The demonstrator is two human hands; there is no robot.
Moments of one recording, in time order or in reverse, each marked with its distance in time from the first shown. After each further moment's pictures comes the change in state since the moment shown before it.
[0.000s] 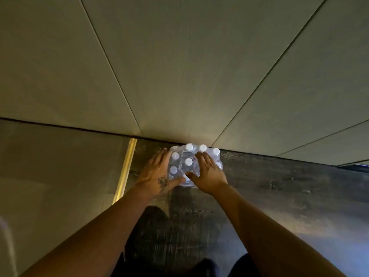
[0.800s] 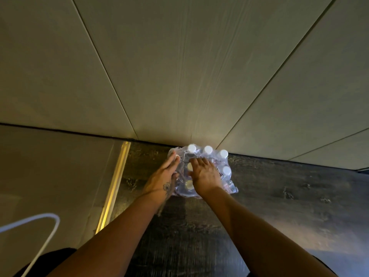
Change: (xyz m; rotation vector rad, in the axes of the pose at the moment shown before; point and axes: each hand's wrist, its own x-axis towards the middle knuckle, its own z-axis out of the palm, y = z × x) left_hand 0.087 -0.059 0.098 -0.089 0.040 0.083; right_hand 0.080 0.025 0.085 -0.263 0.125 -0.046
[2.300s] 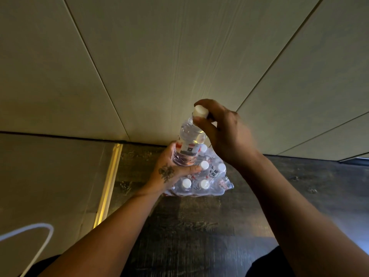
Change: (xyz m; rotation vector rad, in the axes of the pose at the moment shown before) left_hand 0.006 0.048 -0.028 -0.809 0.073 0.065; right_hand -0.045 -0.032 -0.203 0.455 0.527 -0.201
